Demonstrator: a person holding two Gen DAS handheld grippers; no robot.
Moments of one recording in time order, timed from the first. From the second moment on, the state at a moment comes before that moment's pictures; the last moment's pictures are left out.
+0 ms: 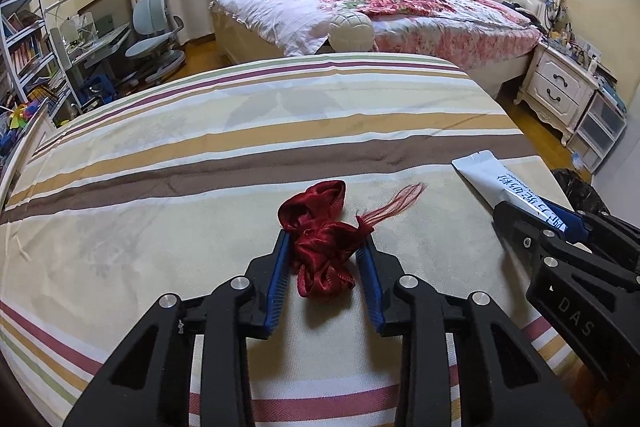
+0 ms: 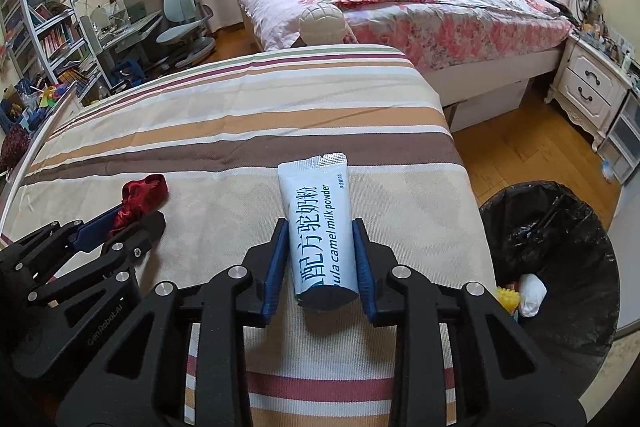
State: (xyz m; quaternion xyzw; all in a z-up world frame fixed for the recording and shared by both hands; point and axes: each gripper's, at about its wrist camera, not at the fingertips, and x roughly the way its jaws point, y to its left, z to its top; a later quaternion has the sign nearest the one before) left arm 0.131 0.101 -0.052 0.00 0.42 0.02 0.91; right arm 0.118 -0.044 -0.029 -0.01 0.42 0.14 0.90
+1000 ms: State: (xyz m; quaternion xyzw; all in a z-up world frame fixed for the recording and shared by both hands) left arm 0.075 0.075 -0.044 0.00 0.40 -0.02 0.92; right arm 0.056 -0.070 -0.027 0.01 0.41 0.13 0.90
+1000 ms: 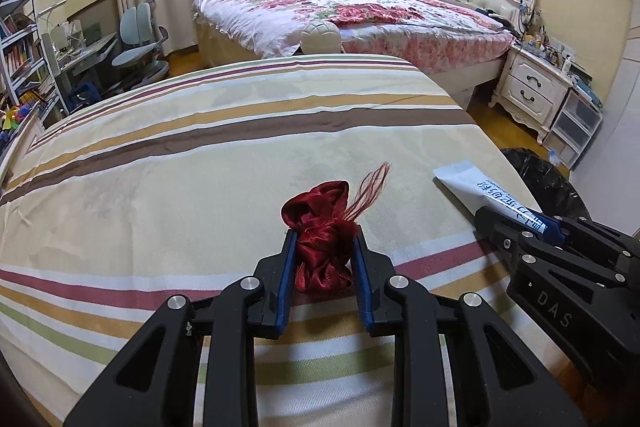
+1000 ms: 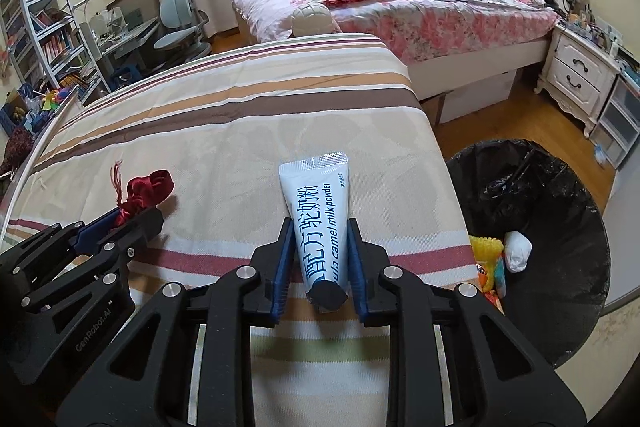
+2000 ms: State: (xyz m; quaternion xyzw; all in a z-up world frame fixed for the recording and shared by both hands) left arm 0.061 -0.022 -0.028 0.03 0.37 -0.11 0.92; right arm 0.024 -0.177 -0.010 0.07 0.38 0.04 0.92
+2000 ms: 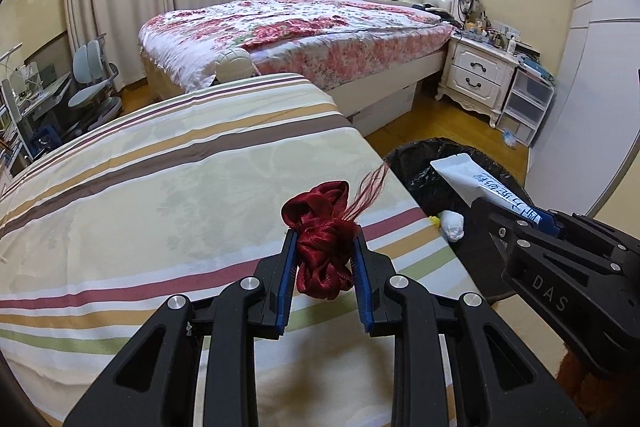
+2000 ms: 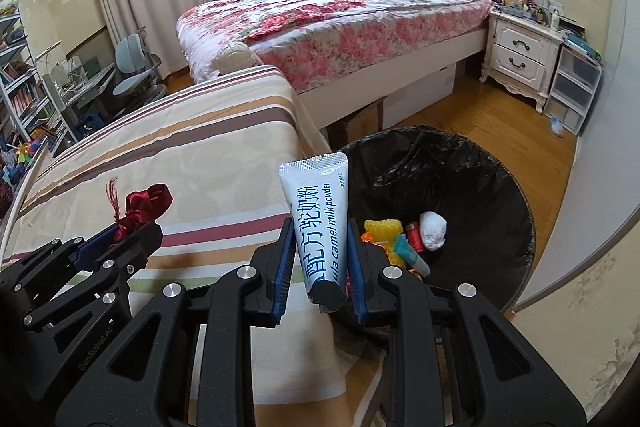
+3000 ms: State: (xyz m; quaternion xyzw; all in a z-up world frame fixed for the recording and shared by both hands) left arm 0.105 -0.120 -0.040 0.08 0.37 -0.15 0.91; right arm 0.054 -0.266 -0.031 0.11 0.37 -0.05 0.92
